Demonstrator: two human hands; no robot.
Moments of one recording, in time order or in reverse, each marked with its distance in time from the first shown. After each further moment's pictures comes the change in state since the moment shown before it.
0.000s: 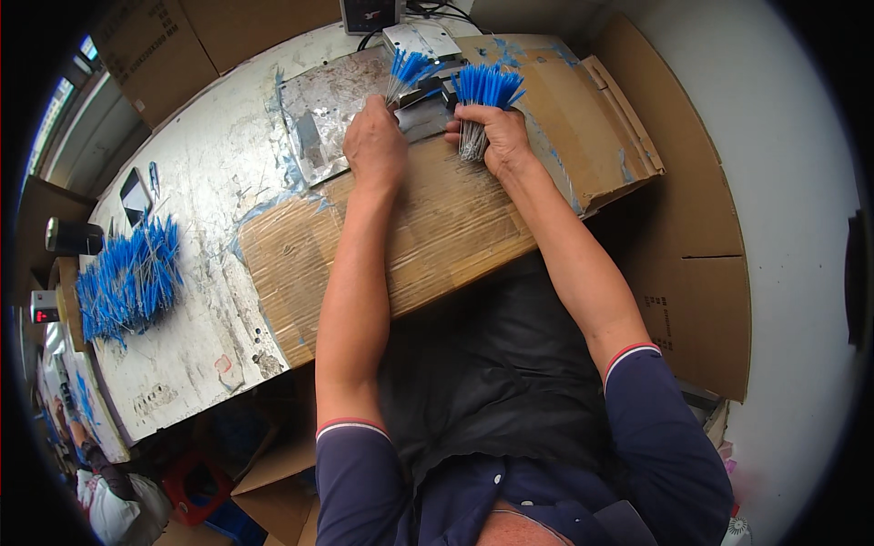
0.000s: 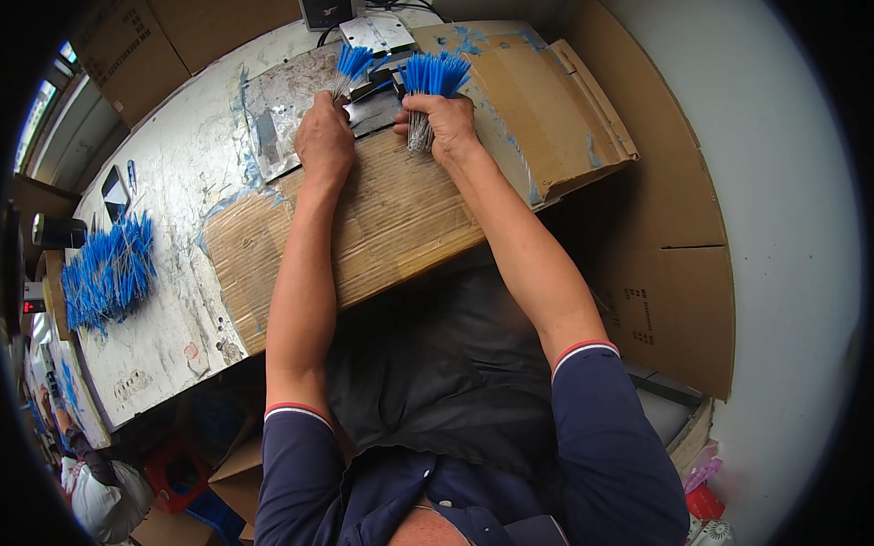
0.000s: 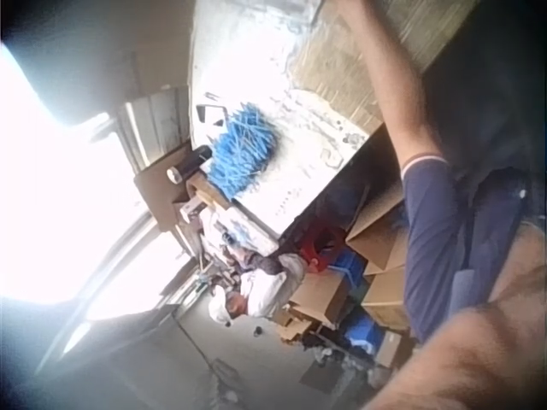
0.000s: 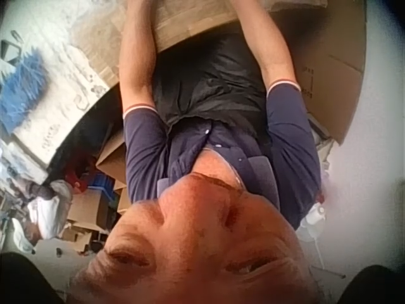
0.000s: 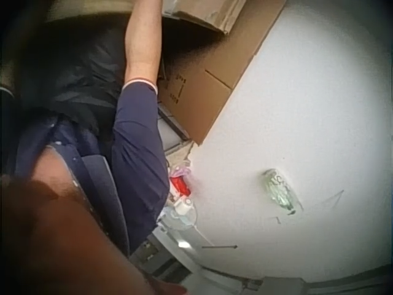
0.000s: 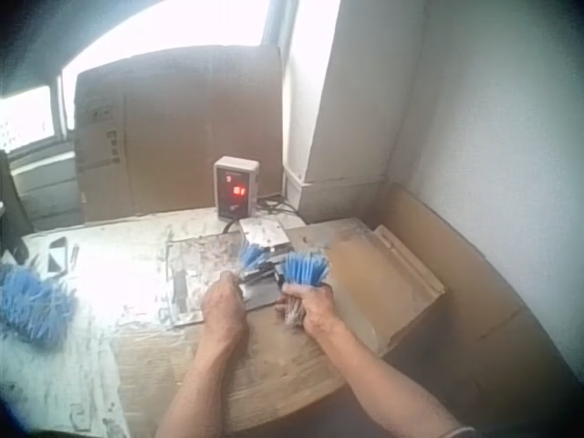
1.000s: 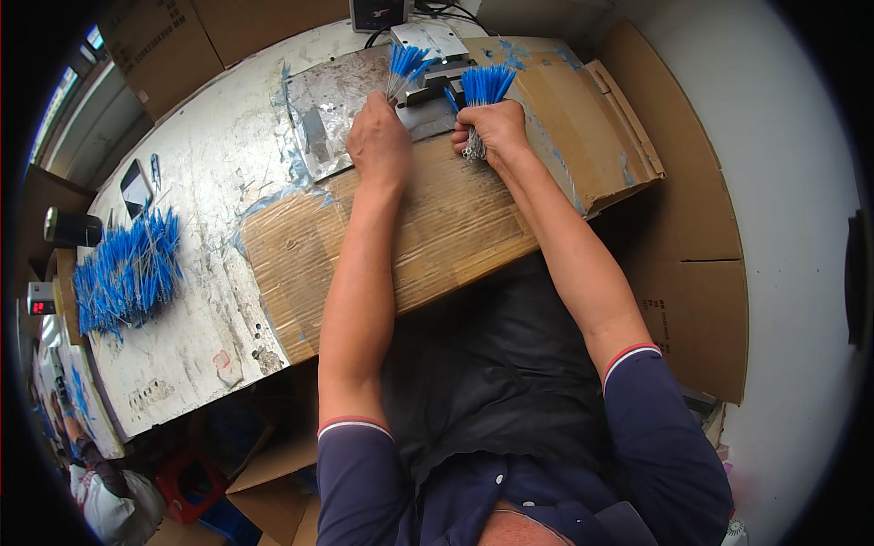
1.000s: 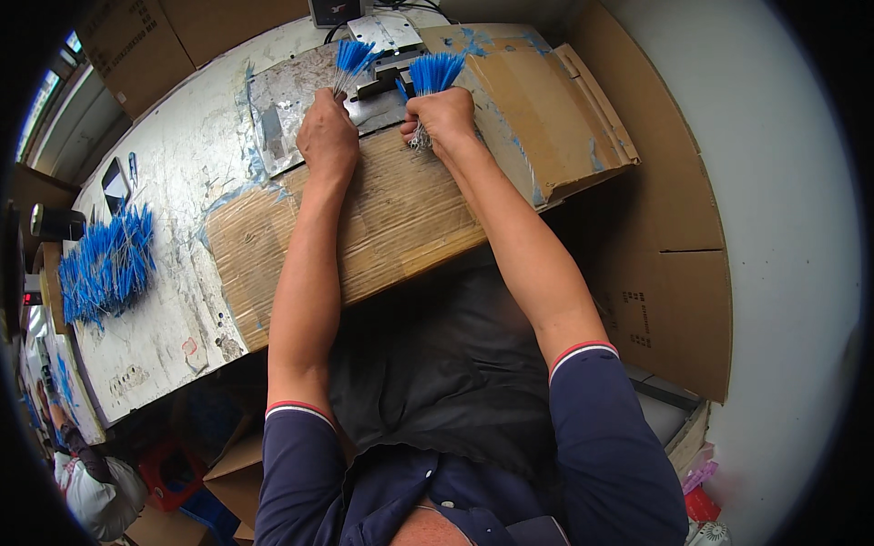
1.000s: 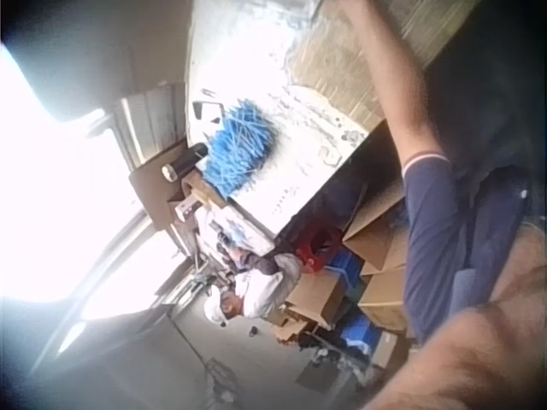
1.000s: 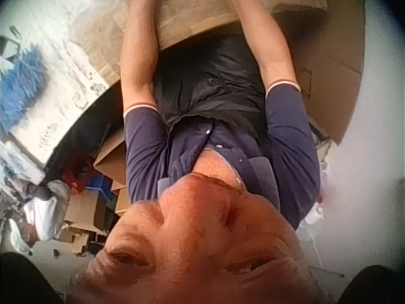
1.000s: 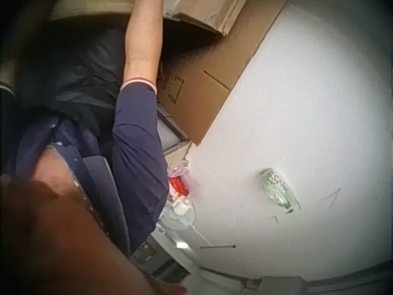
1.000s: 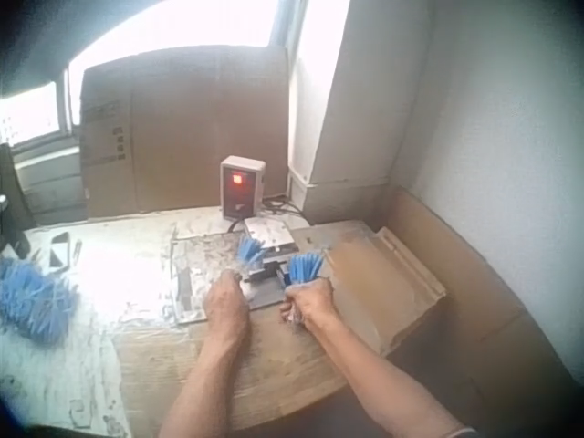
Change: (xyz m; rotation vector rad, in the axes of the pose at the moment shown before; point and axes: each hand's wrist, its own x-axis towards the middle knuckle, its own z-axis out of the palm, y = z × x) left_hand -0.001 -0.002 0.002 0.024 0.105 -0.006; right_hand -0.001 -0.004 0.020 -0.349 0.122 0.021
